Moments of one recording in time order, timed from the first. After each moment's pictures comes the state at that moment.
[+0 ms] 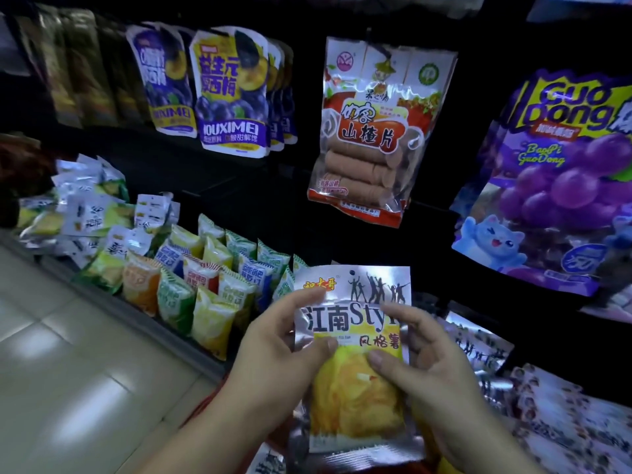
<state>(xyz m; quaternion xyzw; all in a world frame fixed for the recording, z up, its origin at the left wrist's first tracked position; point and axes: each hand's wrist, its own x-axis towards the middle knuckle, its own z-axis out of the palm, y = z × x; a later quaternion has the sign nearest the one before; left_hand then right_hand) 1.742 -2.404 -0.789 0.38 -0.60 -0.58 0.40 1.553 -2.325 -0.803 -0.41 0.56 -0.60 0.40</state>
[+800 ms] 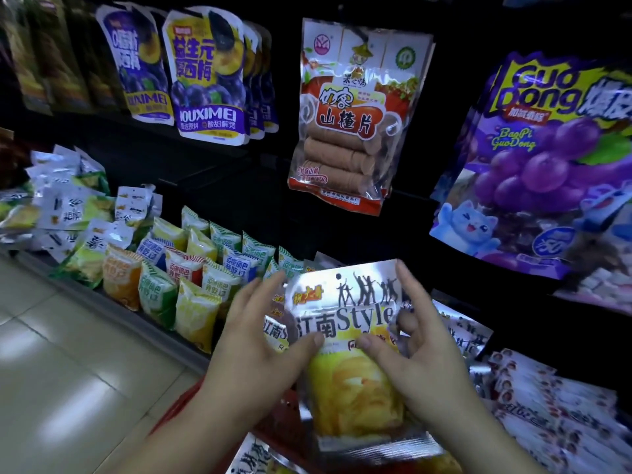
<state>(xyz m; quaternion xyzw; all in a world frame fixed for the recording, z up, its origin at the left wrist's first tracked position) 1.742 -2.405 -0.815 0.44 -0.72 -0.39 0.37 1.544 -2.313 -0.796 -0.50 0.62 -0.54 0.29</state>
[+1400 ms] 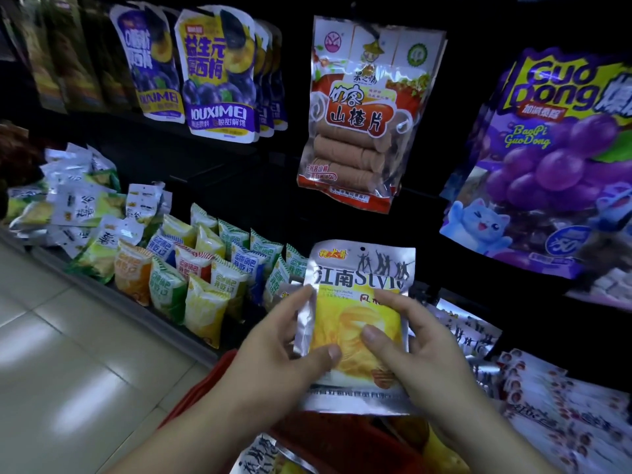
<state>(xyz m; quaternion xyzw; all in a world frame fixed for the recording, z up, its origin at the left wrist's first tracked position) 1.739 -2.394 -0.811 0.39 -0.62 -0.61 0.31 1.546 -2.315 -0.799 -0.42 0.59 -0.58 0.38</state>
